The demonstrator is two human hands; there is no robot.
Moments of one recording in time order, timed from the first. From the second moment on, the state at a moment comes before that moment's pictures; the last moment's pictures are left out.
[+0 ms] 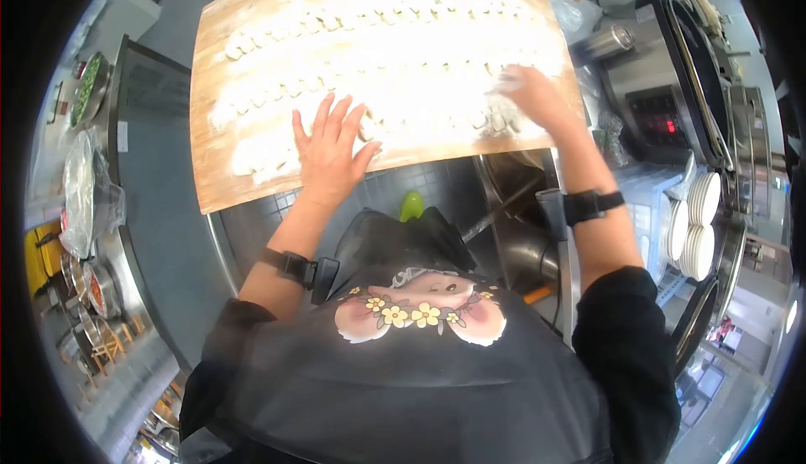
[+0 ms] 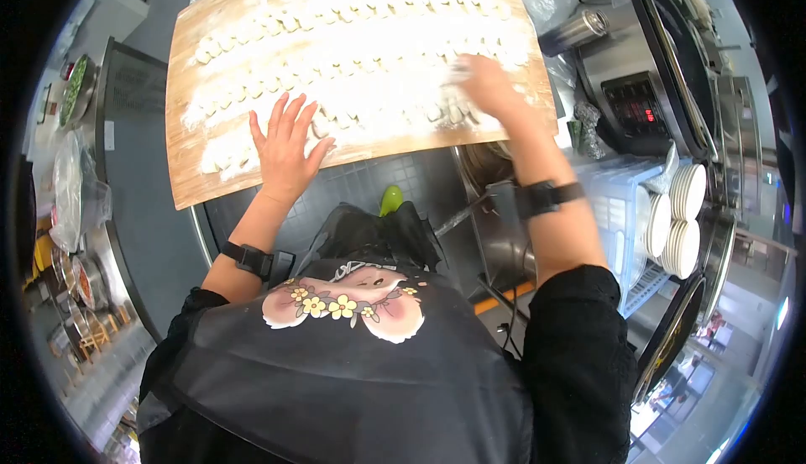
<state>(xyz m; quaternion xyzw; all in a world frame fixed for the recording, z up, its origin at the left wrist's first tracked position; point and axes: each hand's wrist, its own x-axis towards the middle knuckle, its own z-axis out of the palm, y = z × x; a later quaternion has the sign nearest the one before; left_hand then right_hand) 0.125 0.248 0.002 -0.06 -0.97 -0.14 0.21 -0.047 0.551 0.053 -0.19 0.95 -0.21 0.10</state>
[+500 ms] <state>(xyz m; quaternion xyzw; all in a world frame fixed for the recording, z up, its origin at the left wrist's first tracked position) 0.193 0.181 0.009 0.05 -0.94 -0.20 0.25 -0.043 0.454 0.063 -0.24 0.93 -0.26 0.06</state>
